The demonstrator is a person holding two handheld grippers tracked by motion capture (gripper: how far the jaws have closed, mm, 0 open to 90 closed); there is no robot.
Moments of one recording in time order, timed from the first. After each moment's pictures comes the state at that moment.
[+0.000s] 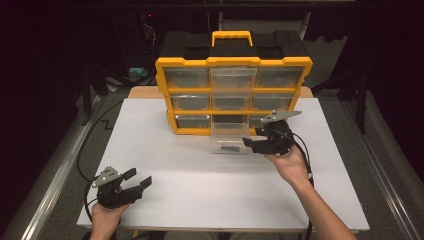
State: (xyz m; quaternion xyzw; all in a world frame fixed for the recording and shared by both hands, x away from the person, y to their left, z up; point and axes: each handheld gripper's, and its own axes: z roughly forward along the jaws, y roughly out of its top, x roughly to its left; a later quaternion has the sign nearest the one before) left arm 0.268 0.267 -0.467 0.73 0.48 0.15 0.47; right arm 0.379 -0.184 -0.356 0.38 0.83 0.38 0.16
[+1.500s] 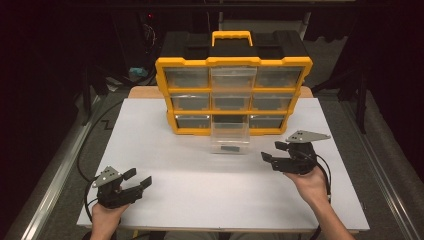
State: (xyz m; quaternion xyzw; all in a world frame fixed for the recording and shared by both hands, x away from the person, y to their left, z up) left arm 0.268 0.267 -0.467 0.73 0.48 0.16 0.47; right arm 0.340 -0.238 -0.384 0.40 0.80 0.41 0.18
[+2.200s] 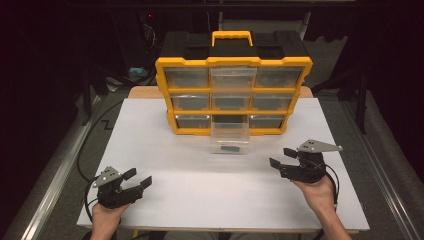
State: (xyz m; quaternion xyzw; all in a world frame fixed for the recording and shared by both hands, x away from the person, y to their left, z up) left arm 0.268 0.266 -0.467 0.73 0.48 0.16 0.47; right arm 0.325 -0.263 -0.404 0.42 0.78 0.43 0.18
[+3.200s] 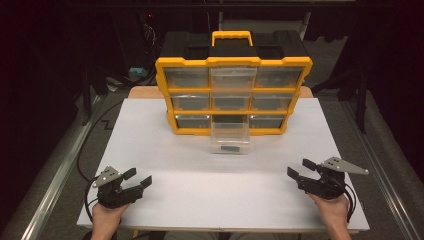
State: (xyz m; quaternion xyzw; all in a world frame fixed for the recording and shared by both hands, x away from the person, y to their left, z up) left arm 0.268 0.266 -0.467 0.72 0.48 0.16 0.47; right arm 0.294 -0.313 -0.438 0.47 0.72 0.47 0.20
